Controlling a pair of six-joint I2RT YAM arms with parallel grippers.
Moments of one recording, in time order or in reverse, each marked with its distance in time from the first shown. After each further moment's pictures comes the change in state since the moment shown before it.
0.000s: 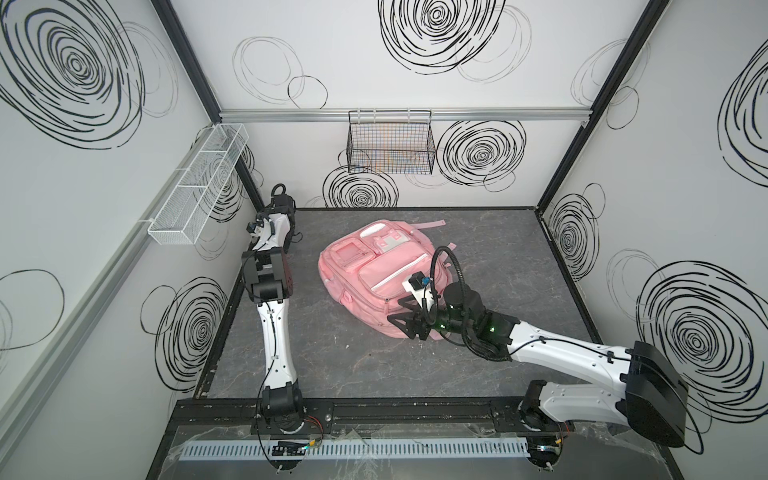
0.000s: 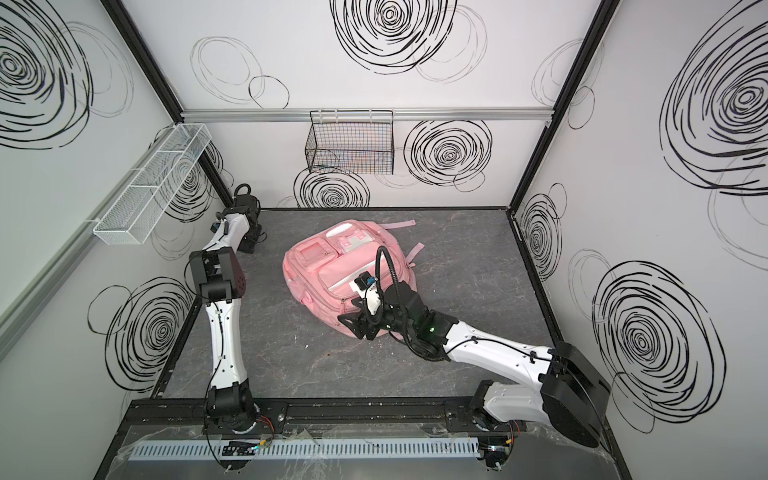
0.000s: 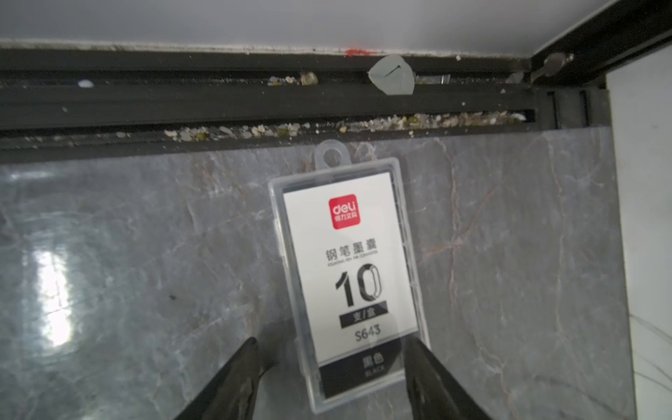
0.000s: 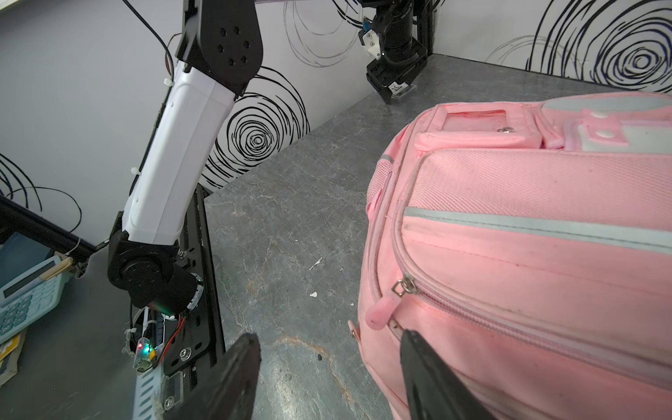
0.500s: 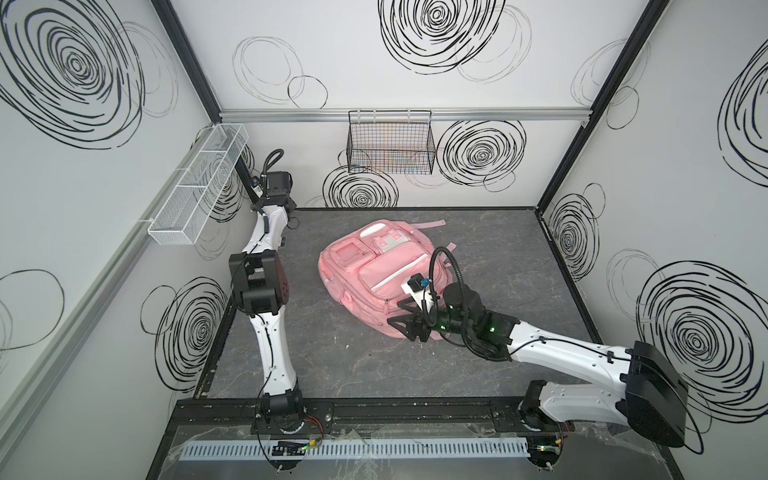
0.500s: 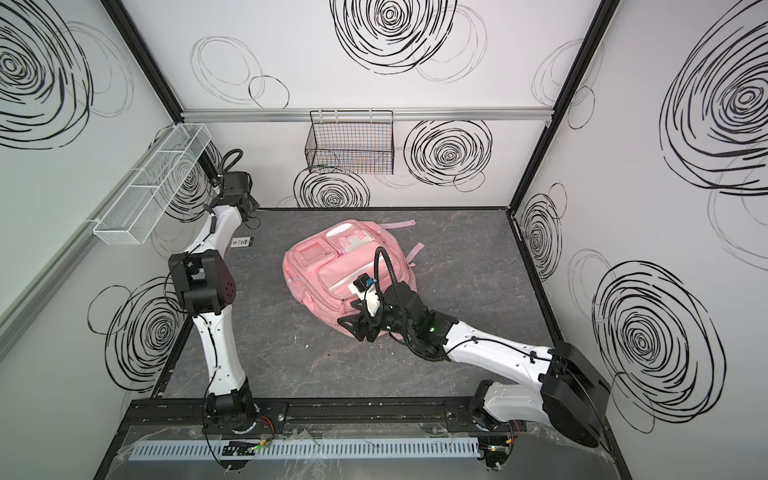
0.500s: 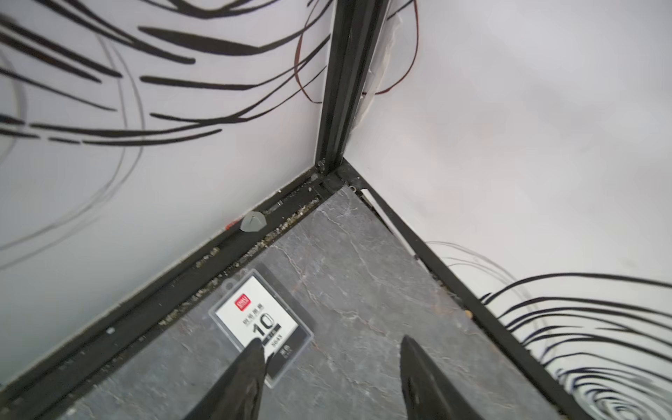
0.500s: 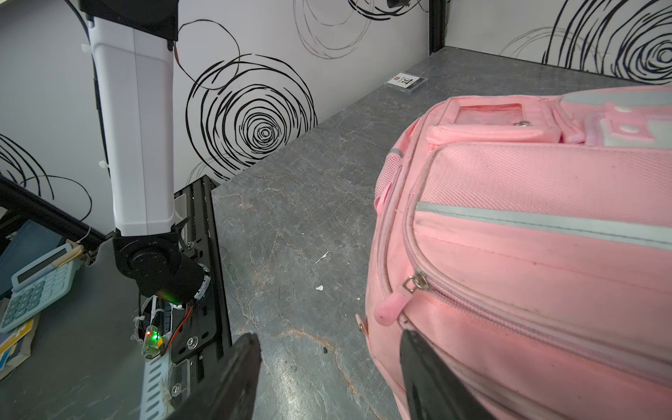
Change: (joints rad) left arm -0.017 -0.264 -0.157 0.321 -0.036 0.723; right arm 0.003 0.000 0.000 -0.010 -0.032 -0.008
